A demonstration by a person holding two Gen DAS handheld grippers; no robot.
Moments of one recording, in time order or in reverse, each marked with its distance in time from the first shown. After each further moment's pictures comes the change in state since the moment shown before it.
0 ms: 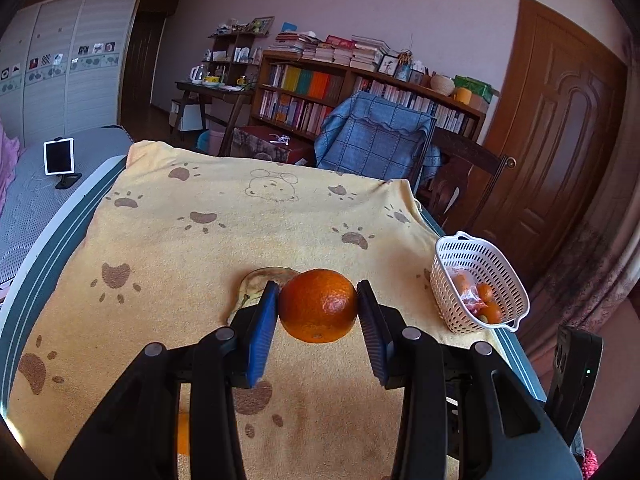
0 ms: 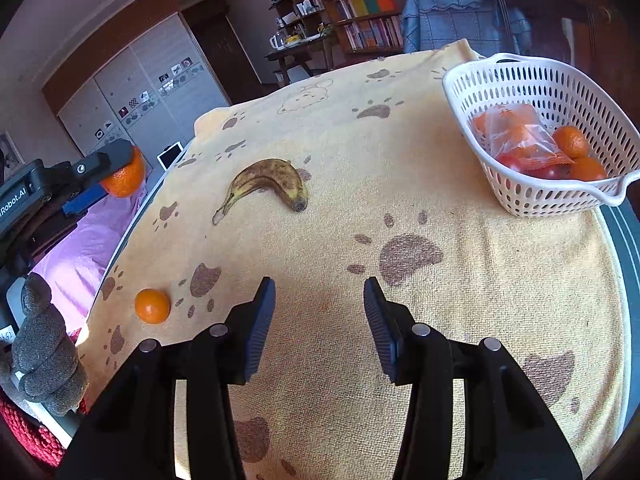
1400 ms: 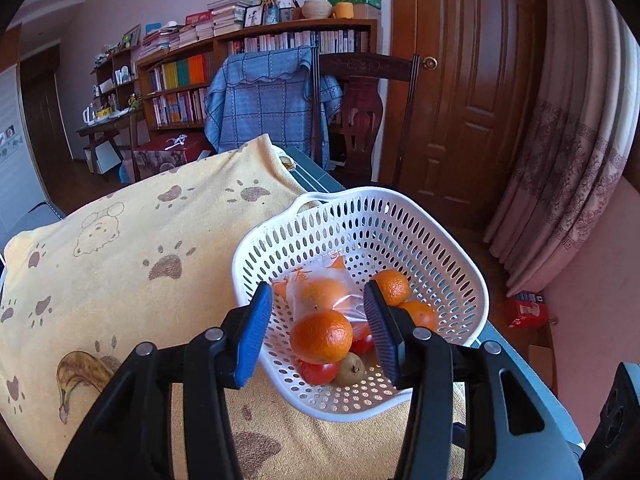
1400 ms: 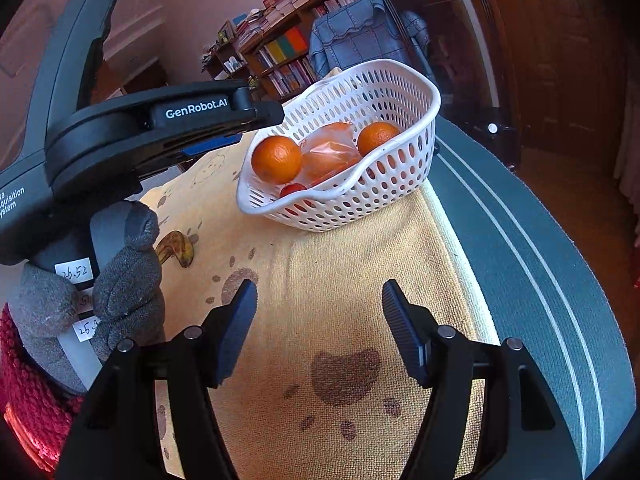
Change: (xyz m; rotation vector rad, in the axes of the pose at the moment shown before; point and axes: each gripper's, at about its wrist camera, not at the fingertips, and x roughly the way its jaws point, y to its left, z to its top) left arm 0.150 -0.199 -0.003 0.385 0.136 -0.113; right arm -0.051 -0.114 -0.018 0.228 -0.158 -0.085
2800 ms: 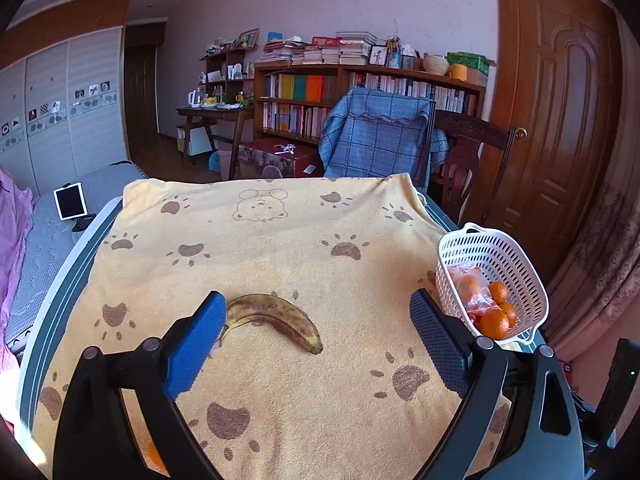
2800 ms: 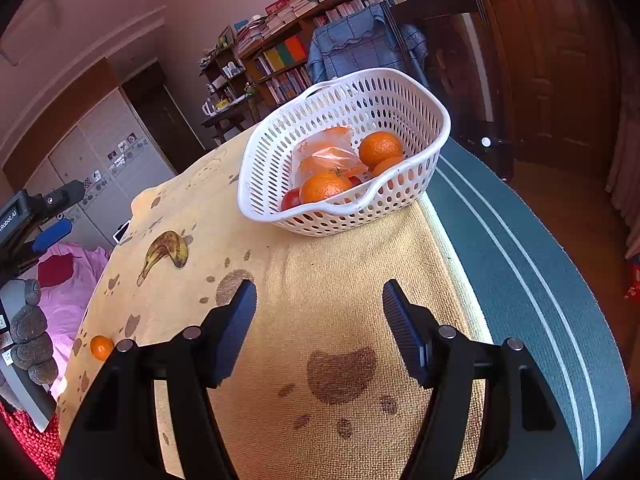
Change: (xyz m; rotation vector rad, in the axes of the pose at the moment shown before) left arm -0.150 0.132 -0.063 -0.271 -0.120 0.267; right arm -0.010 0.010 -0.007 -0.033 -0.039 -0.044
